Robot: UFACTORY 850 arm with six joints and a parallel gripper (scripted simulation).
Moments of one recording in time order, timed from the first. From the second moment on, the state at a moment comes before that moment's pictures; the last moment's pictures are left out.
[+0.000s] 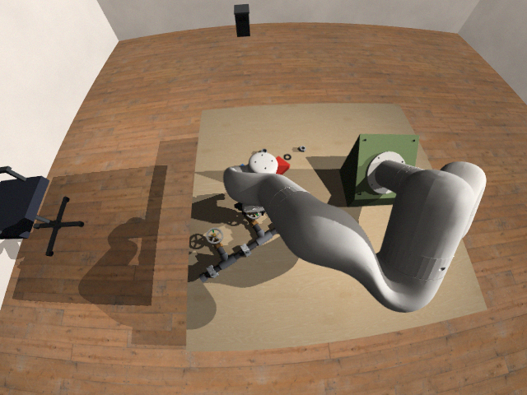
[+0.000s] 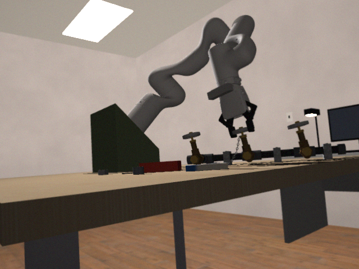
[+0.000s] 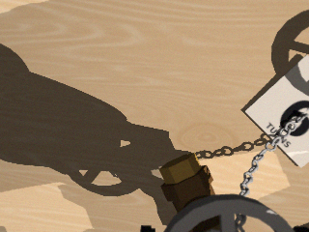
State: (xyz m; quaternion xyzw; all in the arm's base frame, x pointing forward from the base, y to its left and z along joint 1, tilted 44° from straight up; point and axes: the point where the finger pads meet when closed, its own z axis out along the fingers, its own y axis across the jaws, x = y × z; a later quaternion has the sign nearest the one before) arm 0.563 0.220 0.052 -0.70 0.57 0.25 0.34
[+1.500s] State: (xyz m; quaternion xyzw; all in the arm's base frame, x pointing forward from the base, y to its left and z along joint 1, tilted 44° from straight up) arm 0.562 0.220 0.052 -0.86 0.29 0.12 0.40
